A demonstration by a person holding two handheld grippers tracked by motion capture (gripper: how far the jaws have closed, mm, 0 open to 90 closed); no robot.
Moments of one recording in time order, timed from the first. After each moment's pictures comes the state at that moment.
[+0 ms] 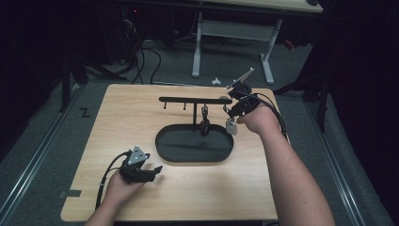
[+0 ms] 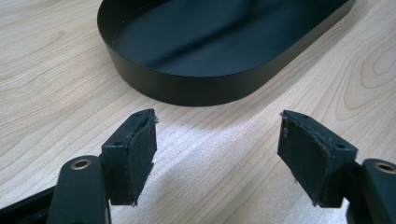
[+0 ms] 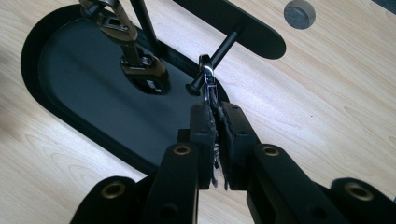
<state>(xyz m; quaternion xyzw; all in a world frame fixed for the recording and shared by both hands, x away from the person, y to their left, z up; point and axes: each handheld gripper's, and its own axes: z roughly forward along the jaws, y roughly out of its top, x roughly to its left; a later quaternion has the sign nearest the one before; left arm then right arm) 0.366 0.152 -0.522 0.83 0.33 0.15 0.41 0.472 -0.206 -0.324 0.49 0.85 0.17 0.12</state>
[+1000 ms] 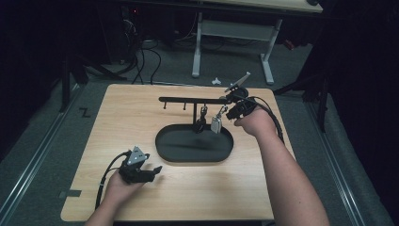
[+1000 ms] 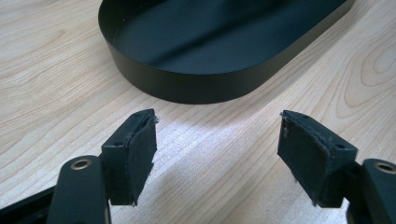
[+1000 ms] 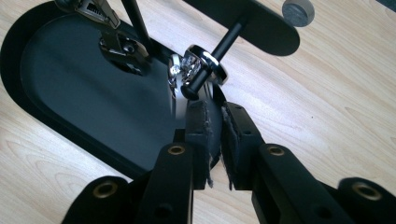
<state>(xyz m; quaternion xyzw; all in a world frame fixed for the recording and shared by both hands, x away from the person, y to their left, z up) 0.366 0.153 -0.522 0.84 0.34 0.15 0.41 0.473 -0.202 -0.339 0.49 0.85 0.16 0.14</state>
